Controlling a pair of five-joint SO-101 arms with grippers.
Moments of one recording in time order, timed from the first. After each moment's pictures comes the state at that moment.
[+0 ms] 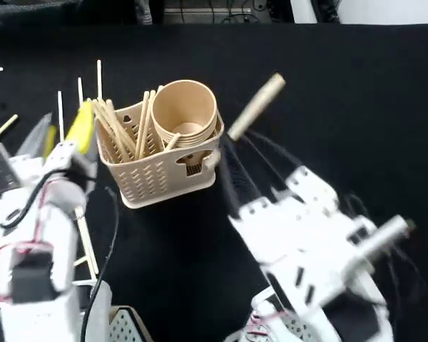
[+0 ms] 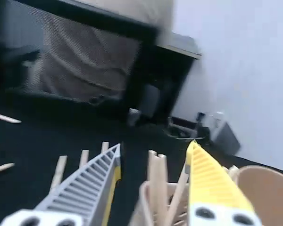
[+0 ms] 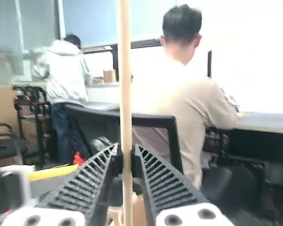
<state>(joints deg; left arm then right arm) -11.6 -81.3 56.3 38.6 13.9 -32.0 -84.9 47.4 32.7 -1.8</state>
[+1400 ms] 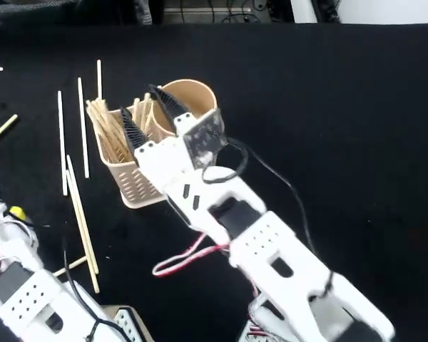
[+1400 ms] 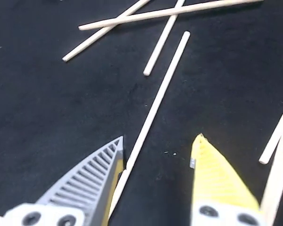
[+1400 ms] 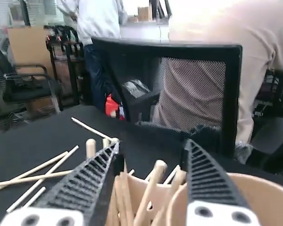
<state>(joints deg) -55.6 -76.1 82.4 41.7 -6.4 -40.9 -40.0 54.9 -6.3 -1.7</state>
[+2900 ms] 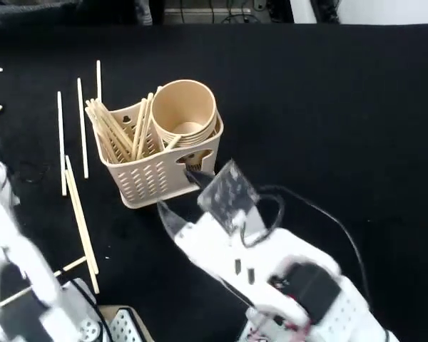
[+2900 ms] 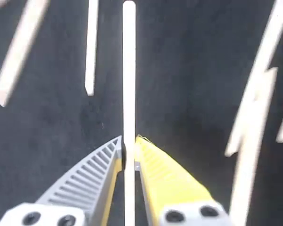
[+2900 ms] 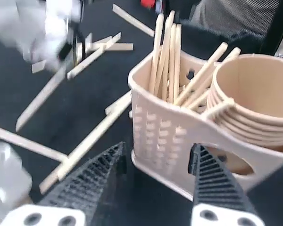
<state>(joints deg) -46.5 -21.8 37.7 53.1 -16.2 -49.1 -76.4 49.9 62.9 3.7</state>
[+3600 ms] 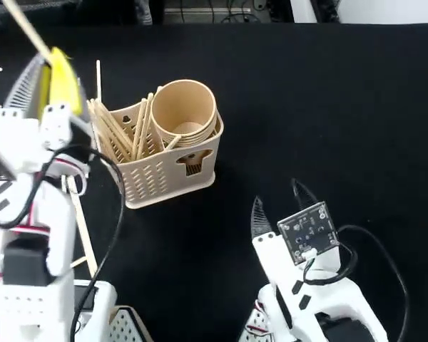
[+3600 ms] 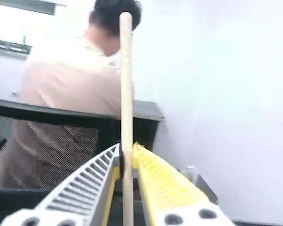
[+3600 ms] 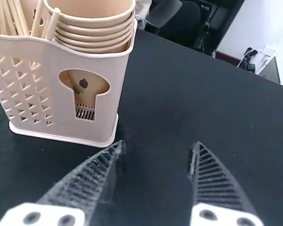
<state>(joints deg) -3.7 -67.0 39.3 23.3 8.7 -15.3 -103.3 56.6 82.2 11.9</state>
